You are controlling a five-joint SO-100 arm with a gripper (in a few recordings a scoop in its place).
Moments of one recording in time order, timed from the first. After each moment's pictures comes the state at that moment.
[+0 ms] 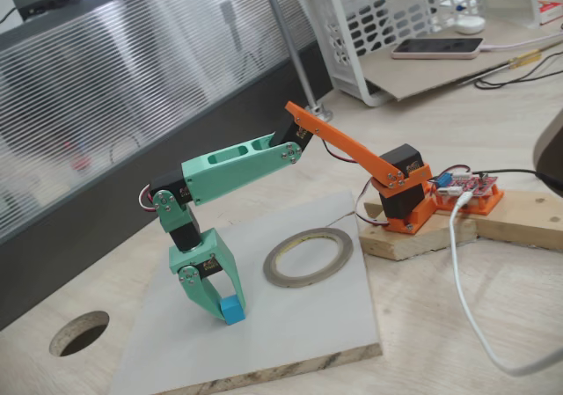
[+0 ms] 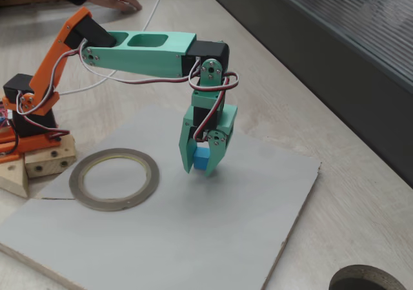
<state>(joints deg) -19.2 51.2 50.5 96.4 100.3</state>
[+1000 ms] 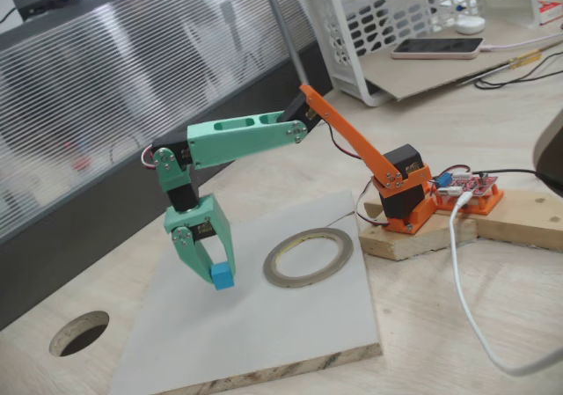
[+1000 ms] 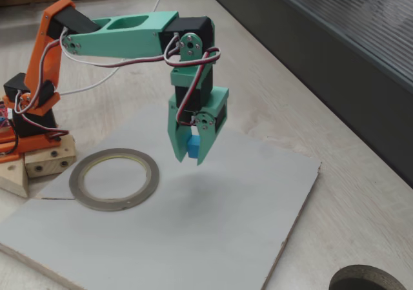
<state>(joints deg) -14.2 62.5 54.3 96.3 100.1</state>
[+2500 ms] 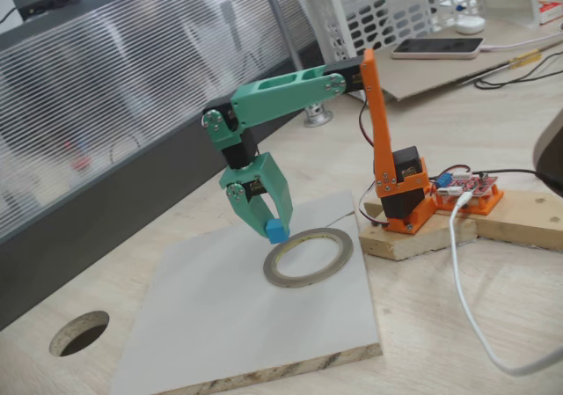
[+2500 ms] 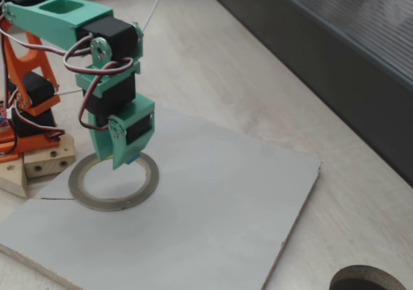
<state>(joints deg) 2.4 94.0 95.3 95.9 100.1</state>
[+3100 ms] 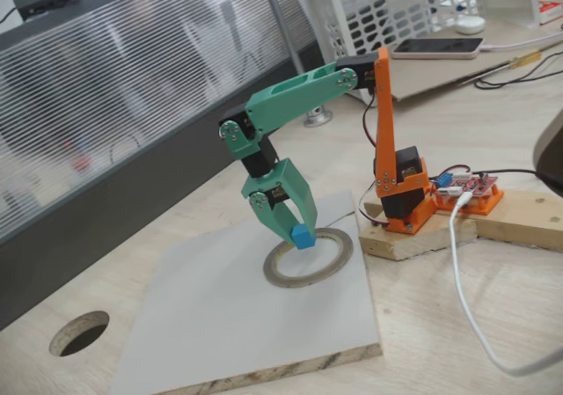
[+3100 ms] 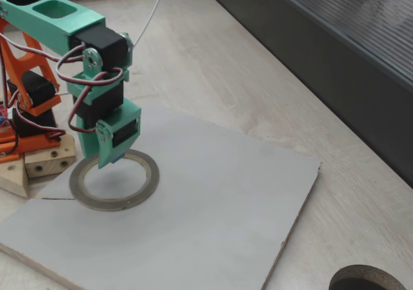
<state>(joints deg) 2.7 99.7 109.2 92.3 100.2</state>
